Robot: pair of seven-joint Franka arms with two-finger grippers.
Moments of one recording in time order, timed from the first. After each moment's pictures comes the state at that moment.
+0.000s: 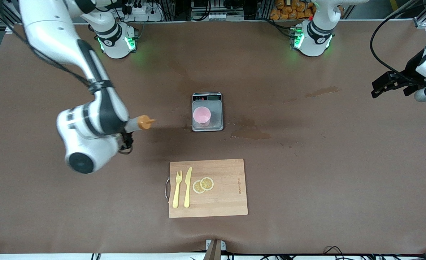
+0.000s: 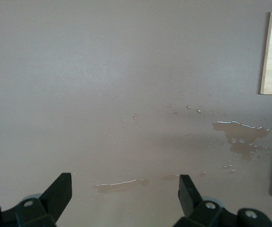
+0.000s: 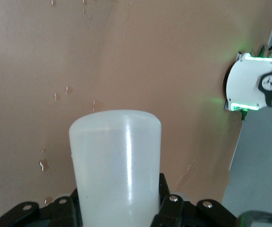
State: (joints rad) left arm -0.03 -0.07 -0.03 -1.68 0.01 1.63 -0.12; right arm 0.15 0.66 0.05 -1.31 0.16 1.33 1.52
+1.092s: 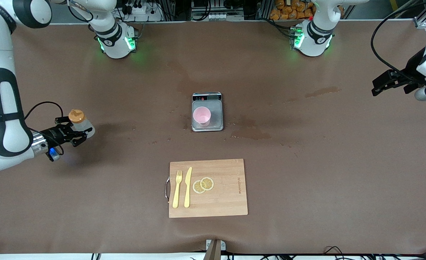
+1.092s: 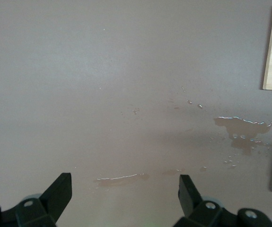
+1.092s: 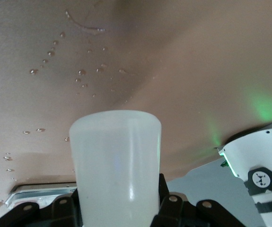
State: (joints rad) left arm -0.03 -0.07 -0.03 -1.68 0.01 1.60 -0.12; right arm -0.32 0.76 0.05 -1.48 0.36 1.36 0.58
